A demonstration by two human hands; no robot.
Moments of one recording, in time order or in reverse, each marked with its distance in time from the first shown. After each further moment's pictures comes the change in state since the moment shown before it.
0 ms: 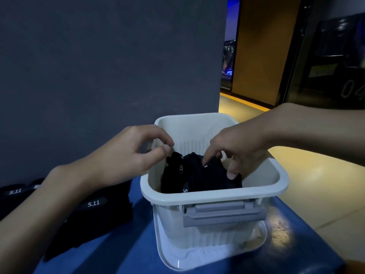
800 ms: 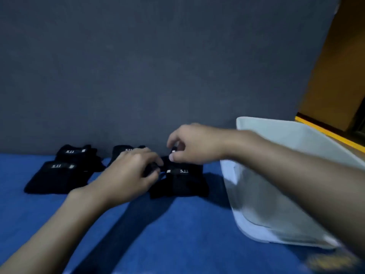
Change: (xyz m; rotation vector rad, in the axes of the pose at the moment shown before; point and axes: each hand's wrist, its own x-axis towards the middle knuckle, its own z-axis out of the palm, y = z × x) left_hand -0.182 -0.069 -0.051 0.421 0.180 -0.284; right_hand 0.054 -0.225 -0.058 0.251 0.511 -0.250
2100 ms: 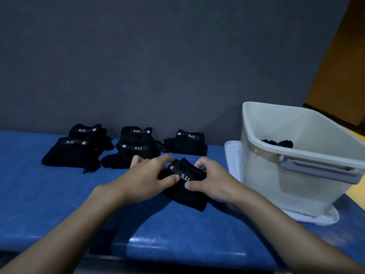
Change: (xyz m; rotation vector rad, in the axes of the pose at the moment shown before) left_hand -0.035 0.022 0.041 -0.134 -0.167 -0.197; right_hand -0.057 0.020 0.123 0.824 0.112 0.336
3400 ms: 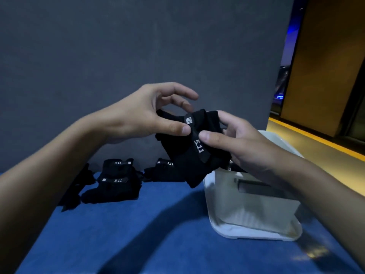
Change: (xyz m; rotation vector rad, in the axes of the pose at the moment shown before) left_hand 0.043 0.138 -0.145 -0.545 -0.021 0.395; right_hand -0.063 -0.081 -0.132 0.446 -0.039 -0.479
